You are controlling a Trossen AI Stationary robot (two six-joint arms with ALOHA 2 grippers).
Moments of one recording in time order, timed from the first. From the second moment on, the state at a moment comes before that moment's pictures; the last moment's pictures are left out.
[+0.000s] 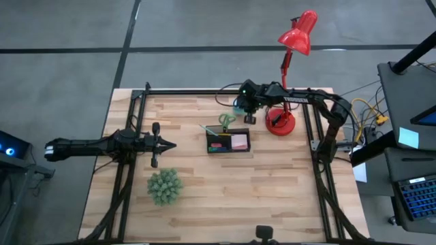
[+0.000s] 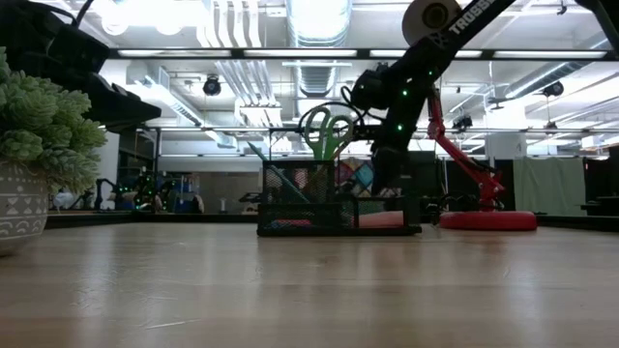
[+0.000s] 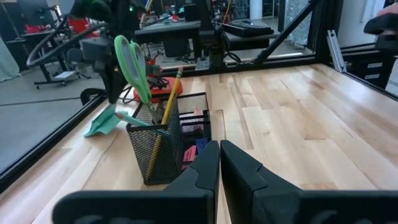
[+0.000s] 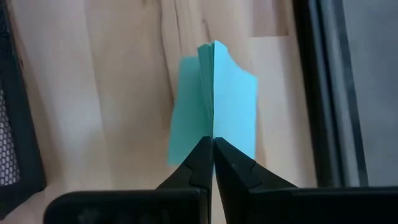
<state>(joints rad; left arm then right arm) 0.07 0.21 0.01 0.04 0.02 0.11 -0.55 1.82 1.24 -0.53 0.06 -0.48</state>
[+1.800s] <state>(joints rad) 0.07 0.21 0.01 0.04 0.01 0.11 -0.53 1.71 1.13 -0.47 0.07 -0.48</state>
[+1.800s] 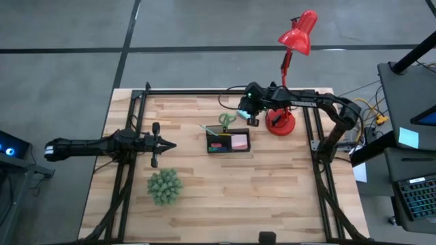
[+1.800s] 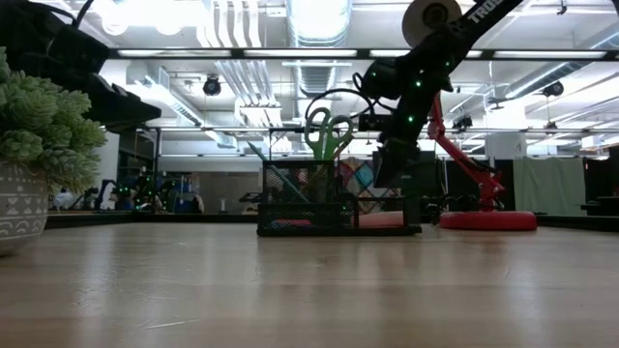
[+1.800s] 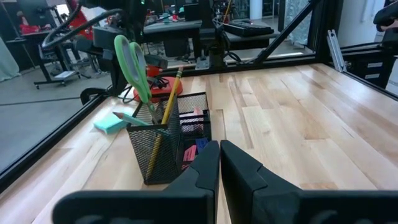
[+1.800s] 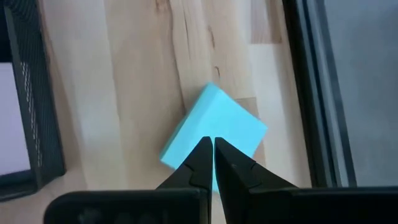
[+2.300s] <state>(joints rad) 0.07 0.21 0.01 0.04 0.02 0.11 -0.52 1.72 1.12 -0.39 0.07 -0.32</state>
